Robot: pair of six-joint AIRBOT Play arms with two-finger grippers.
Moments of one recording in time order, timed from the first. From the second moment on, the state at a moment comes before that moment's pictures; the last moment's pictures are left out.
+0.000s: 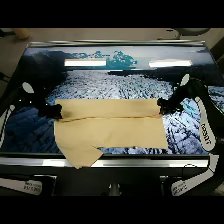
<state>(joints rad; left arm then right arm) 0.10 -1.62 1.29 1.27 -1.41 -1.50 -0.10 -1.76 1.51 -1.37 1.48 1.64</state>
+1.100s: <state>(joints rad) 0.10 -1.04 0.42 1.06 -1.20 -1.50 -0.22 -1.39 0.99 -1.40 1.50 1.55</state>
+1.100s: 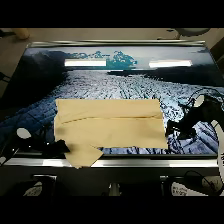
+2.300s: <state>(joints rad) 0.06 -1.21 0.98 1.20 -1.08 -1.53 -0.13 -1.52 1.26 -1.29 1.16 1.56</state>
